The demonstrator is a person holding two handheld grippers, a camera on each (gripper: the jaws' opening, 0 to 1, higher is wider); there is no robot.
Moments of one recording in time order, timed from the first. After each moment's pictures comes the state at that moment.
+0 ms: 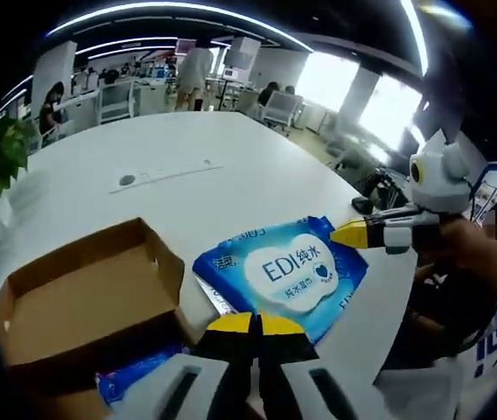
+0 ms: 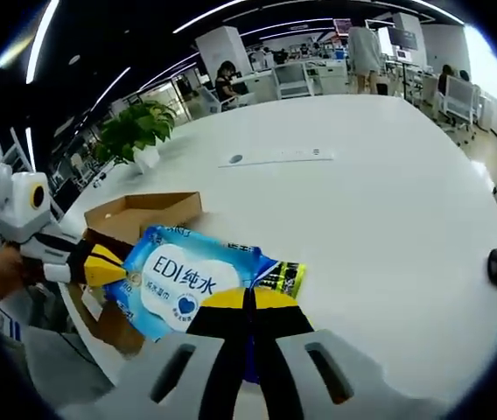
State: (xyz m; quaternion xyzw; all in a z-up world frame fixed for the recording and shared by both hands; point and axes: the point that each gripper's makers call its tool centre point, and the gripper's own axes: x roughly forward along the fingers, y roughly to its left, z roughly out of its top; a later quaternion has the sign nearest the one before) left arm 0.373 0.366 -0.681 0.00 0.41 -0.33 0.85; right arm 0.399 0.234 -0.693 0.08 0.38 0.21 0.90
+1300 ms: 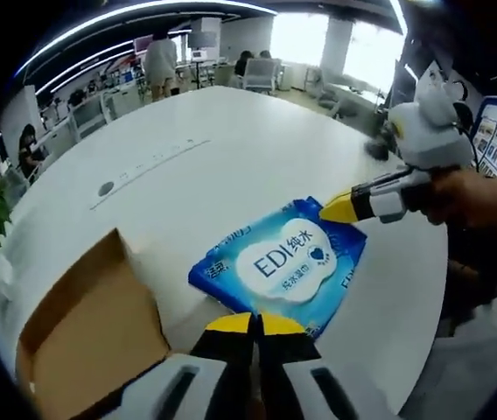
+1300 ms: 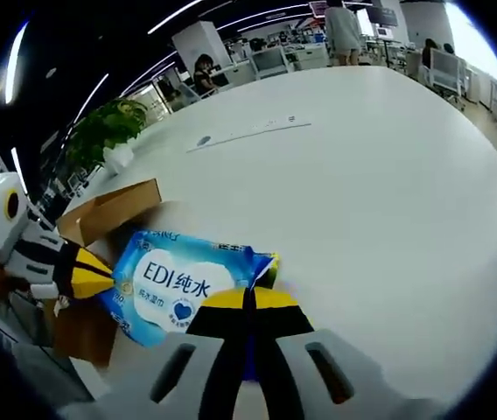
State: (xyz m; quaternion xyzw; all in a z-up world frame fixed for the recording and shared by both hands) left arm 0.396 0.355 -0.730 0.15 0.43 -0.35 0.82; right arm 0.423 0.217 -0.755 0.12 0.41 0.17 0.89
